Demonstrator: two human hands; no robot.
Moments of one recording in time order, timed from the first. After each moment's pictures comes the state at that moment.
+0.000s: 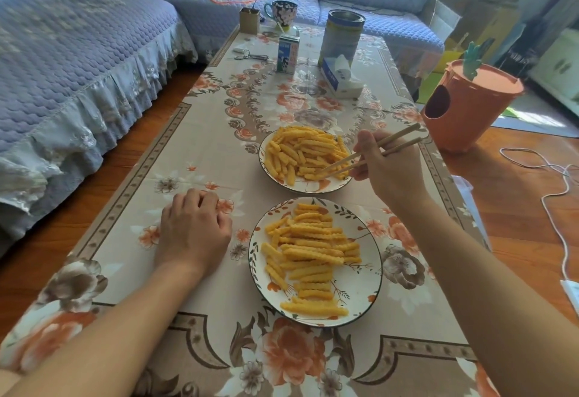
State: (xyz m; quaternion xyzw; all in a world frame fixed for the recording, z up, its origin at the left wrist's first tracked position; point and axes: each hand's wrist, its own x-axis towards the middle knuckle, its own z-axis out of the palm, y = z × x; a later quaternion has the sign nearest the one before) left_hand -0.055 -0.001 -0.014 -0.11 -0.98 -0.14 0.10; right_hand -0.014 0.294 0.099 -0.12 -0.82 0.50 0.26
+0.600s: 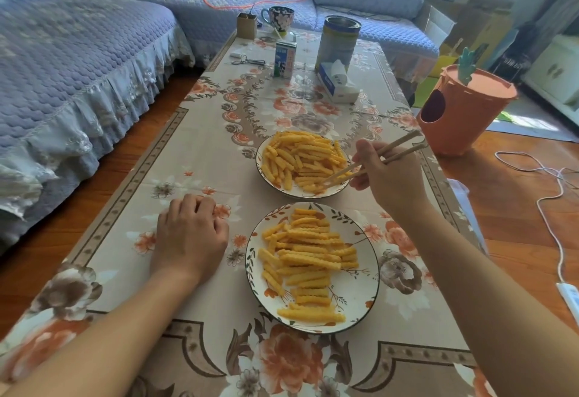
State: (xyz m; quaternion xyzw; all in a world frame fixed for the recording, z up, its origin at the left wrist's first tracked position) left_hand -0.056 0.000 -0.014 -0.12 -0.98 -0.15 0.11; right_hand -0.009 0.296 0.100 -0.14 -0.81 0.51 0.26
